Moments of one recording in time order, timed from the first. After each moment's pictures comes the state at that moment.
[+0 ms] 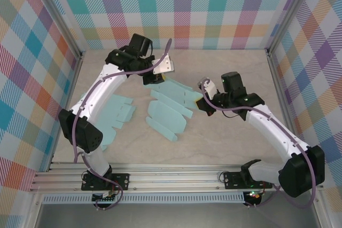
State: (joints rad) left arm -0.46 1.76 1.89 -1.05 0.30 0.96; right arm 0.42 1.22 0.99 -0.54 -0.58 -0.22
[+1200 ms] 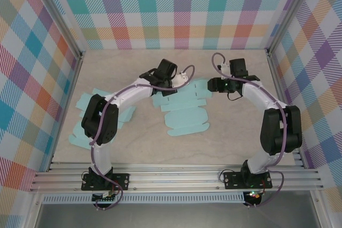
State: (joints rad) left arm -0.63 1.94 1.51 -0.42 -0.12 0.80; right arm 0.16 1.63 1.19 -0.46 -0.33 0.16
